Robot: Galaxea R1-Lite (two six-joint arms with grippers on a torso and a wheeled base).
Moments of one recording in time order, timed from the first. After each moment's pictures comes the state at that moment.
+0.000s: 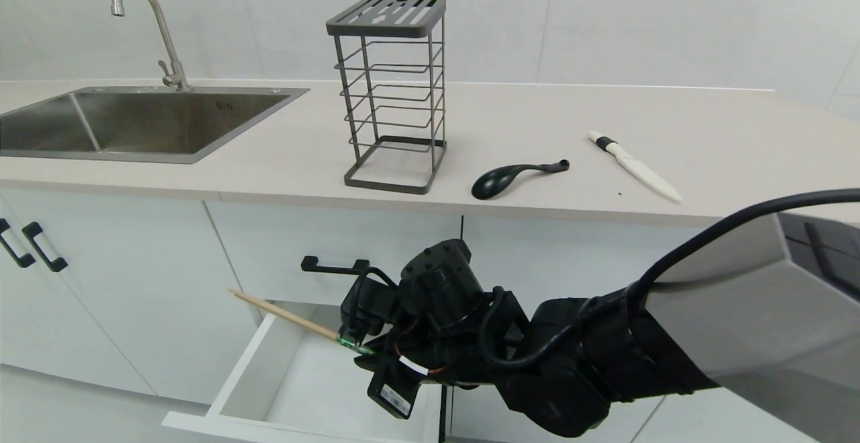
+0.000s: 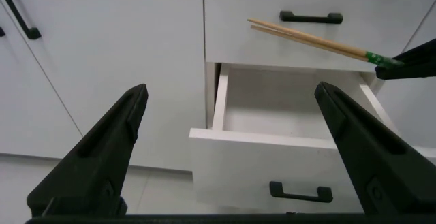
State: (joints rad) left arm 0.00 0.00 0.00 0.00 -0.02 0.00; right arm 0.97 2.22 -1.19 -0.36 0.18 -0.27
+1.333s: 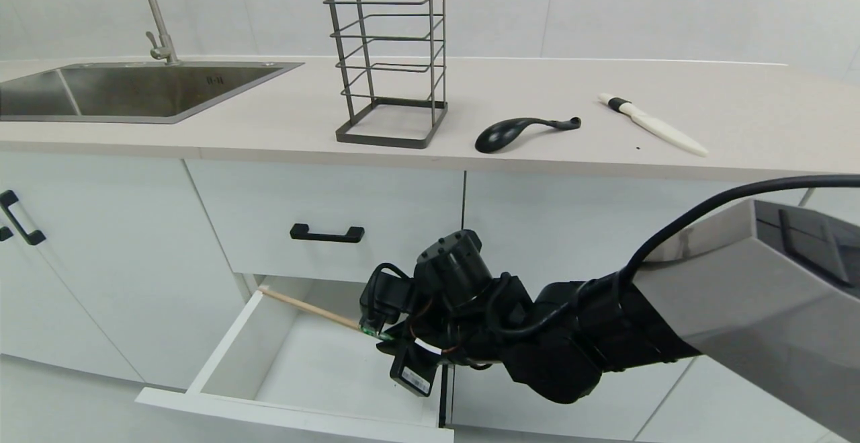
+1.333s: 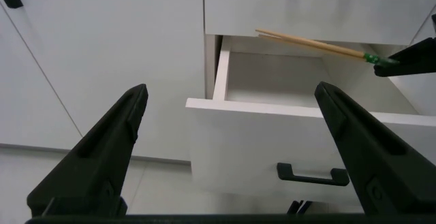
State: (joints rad) left arm 0.00 0.00 0.00 0.00 -0.02 -0.01; right arm 0.90 2.25 -1.23 -0.31 0.18 -0.38
